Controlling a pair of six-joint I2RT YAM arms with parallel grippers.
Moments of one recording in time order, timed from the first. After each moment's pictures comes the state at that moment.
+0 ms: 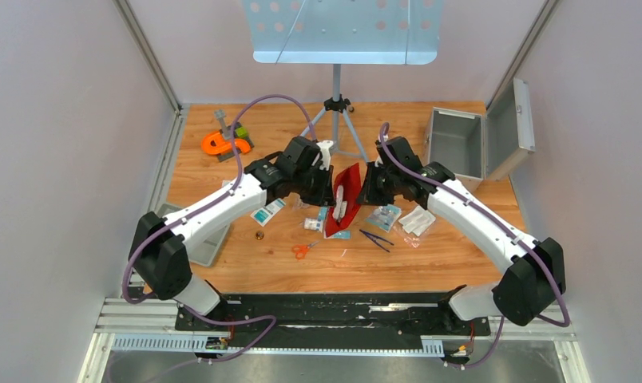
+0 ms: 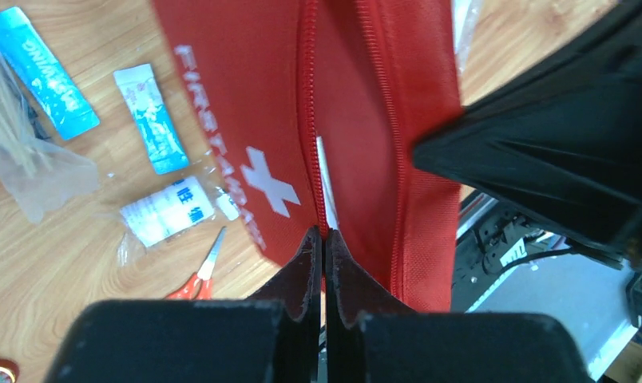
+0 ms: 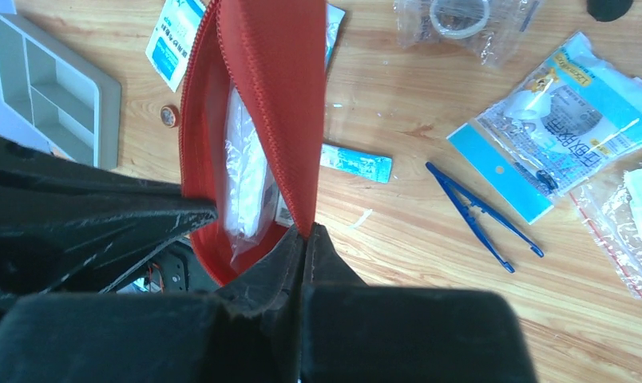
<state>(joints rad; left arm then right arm) -0.74 1.54 1.28 -0.57 0.24 -0.46 0.58 1.38 1.19 -0.69 -0.15 0.66</state>
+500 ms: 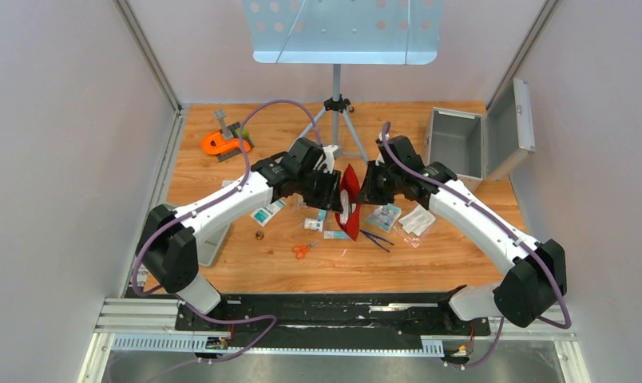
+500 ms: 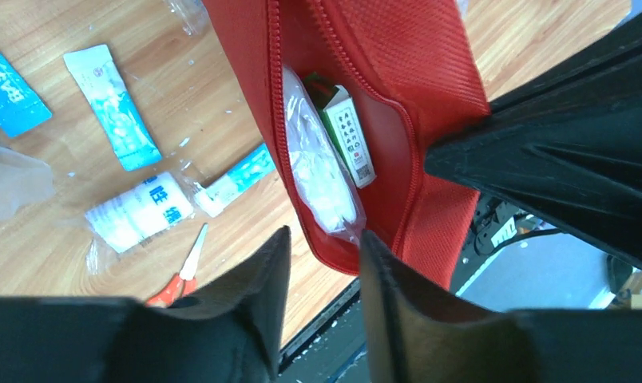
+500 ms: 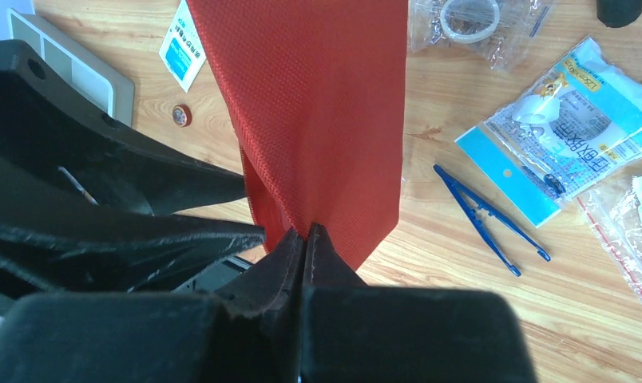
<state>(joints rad) -0.74 1.59 1.28 -0.56 0.33 -0.45 0.58 1.37 1.19 -0.68 -0.18 0.66</state>
